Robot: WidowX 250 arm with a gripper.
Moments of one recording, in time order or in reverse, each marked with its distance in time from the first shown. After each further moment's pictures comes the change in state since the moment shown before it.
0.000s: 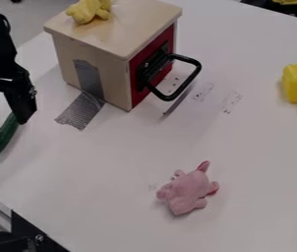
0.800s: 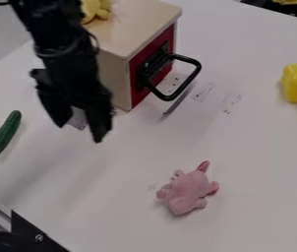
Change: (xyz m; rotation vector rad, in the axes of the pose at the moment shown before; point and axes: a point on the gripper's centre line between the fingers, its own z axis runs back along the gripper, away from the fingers) arm 0.018 -0.114 -0.011 -0.043 -0.017 -0.200
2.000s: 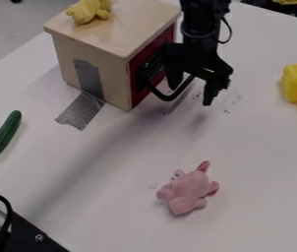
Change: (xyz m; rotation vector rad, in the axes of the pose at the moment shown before) arm 0.152 -0.057 -0.059 0.113 -0.080 -0.101
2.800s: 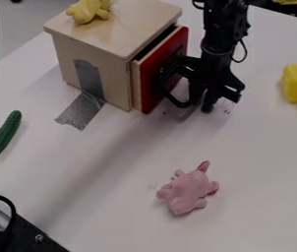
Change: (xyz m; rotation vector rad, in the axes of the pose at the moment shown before) arm 0.012 -0.019 -0.025 0.002 0.040 -0.011
